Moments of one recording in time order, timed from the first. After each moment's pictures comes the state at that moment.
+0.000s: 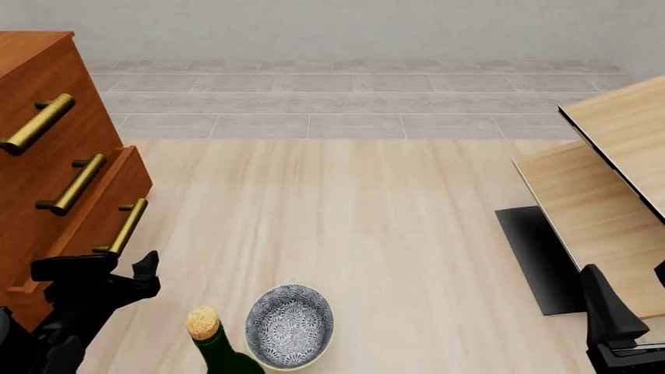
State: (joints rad) left arm 0.08 1.79 -0.12 -1.22 -0.01; right arm 0.05 0.00 0.00 -0.01 -0.06
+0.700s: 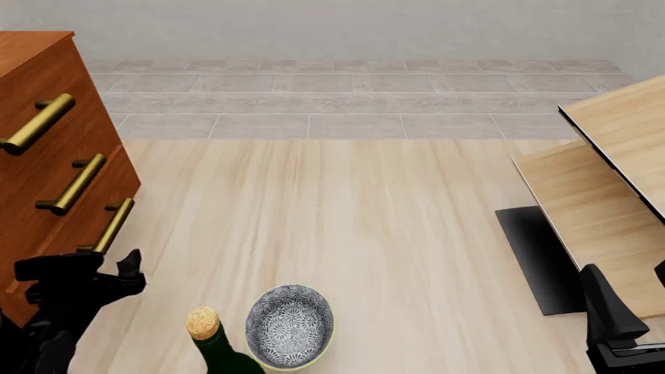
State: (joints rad) left arm 0.17 1.81 -0.14 -1.22 0.03; right arm 0.05 0.00 0.00 -0.01 -0.06
